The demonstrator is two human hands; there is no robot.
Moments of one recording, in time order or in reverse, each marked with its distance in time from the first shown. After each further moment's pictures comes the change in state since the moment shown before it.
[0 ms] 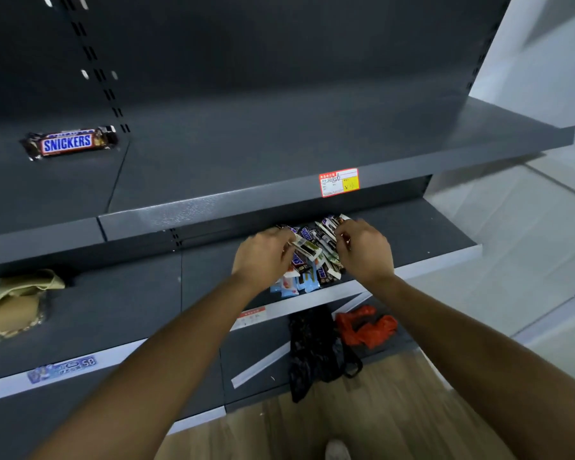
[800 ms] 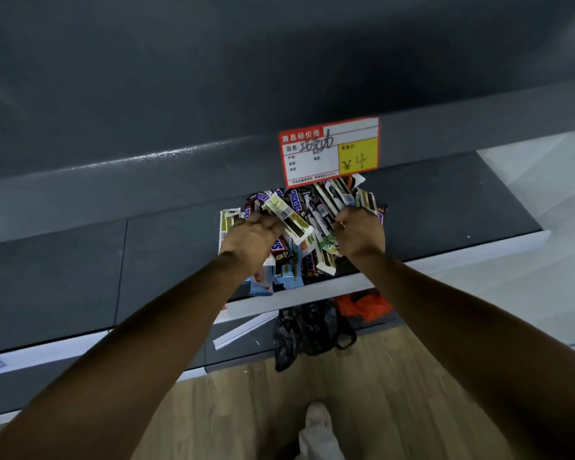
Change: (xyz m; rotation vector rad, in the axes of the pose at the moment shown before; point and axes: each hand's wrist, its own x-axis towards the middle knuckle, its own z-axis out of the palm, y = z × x) left_hand 0.101 -0.063 0.179 0.445 -0.570 -0.002; right_hand 0.085 0.133 0.151 -0.044 -0.376 0.267
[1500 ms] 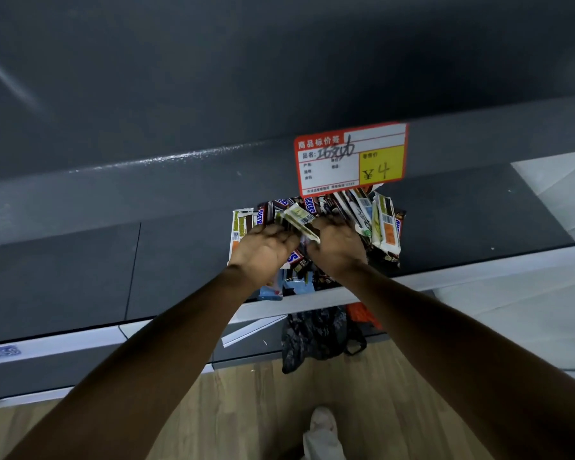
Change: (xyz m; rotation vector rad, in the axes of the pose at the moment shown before) left_hand -0.006 0.005 0.018 0.128 0.173 0.069; right_hand 0.001 -0.027 0.042 -0.122 -0.125 -0.237
